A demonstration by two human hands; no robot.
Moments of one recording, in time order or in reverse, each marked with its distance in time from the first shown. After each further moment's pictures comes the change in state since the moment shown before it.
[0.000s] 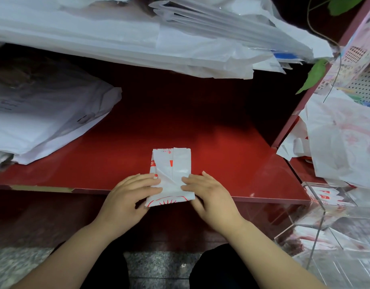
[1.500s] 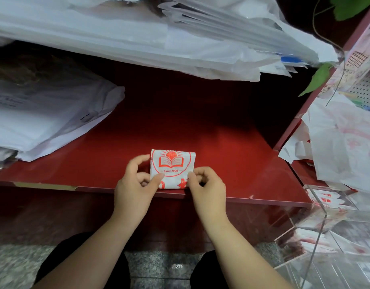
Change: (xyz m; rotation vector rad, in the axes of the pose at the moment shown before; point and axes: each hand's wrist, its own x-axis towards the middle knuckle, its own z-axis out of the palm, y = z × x) left_hand 0.023 0.034 0.006 -0.300 0.322 -0.657; right_hand 0.026 -0.034 0.008 0.419 0.175 0.818
